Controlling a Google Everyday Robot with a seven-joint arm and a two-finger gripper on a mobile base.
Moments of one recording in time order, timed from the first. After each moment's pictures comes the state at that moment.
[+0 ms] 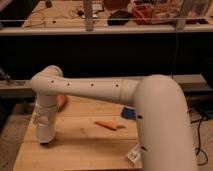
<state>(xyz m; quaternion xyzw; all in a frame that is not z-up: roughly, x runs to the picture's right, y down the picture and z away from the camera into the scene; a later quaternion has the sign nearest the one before) -0.275 0.153 0.689 -0.22 -0.39 -0.56 0.69</state>
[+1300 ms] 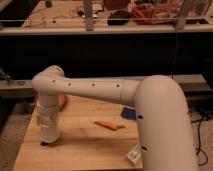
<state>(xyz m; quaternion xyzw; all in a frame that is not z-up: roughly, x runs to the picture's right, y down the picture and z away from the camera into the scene) -0.270 0.154 0.692 -0.23 -0.40 -0.56 0.69</state>
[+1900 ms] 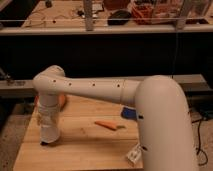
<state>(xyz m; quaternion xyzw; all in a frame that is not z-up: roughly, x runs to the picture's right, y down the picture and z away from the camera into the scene) -0.269 0.154 0.692 -0.23 -0.40 -0.56 0.69</state>
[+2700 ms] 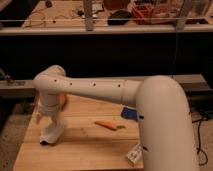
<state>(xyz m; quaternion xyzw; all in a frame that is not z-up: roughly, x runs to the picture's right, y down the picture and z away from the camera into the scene) -0.266 0.154 0.692 -0.23 -0.40 -0.56 0.69</state>
